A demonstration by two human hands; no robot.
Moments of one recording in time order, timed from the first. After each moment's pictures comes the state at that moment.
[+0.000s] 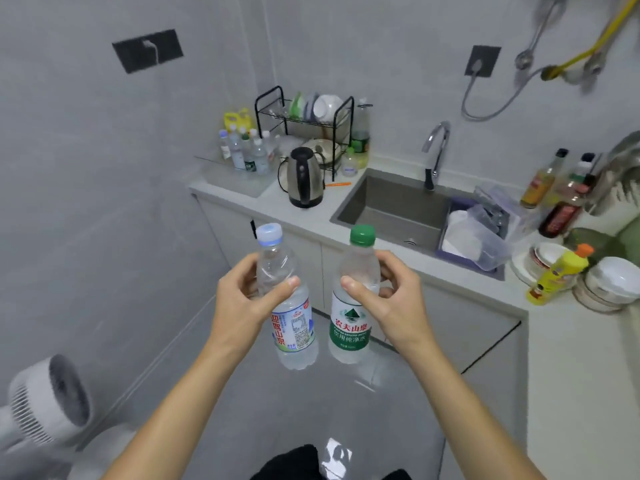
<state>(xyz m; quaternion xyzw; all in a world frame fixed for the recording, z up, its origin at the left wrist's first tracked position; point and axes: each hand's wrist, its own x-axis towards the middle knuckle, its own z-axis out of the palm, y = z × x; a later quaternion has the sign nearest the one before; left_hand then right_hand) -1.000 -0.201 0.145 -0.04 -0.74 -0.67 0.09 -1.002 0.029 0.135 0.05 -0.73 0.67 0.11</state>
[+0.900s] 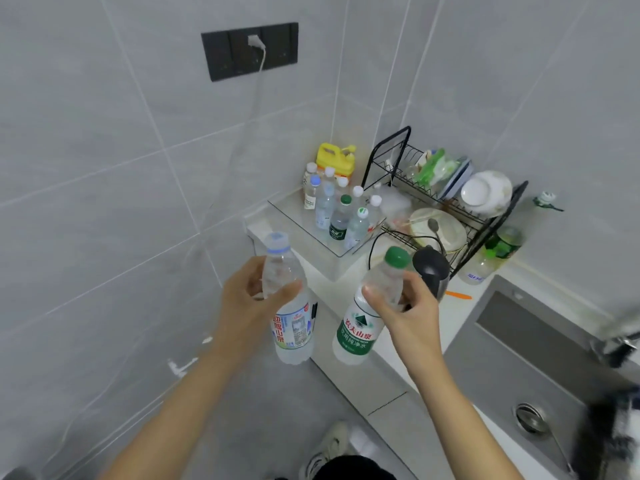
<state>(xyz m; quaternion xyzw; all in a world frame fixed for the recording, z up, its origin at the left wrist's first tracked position) -1.483 -0.465 0.088 0.12 -0.72 -0.67 0.15 -1.534 -0.218 0.098 0.00 -0.77 0.64 0.01</state>
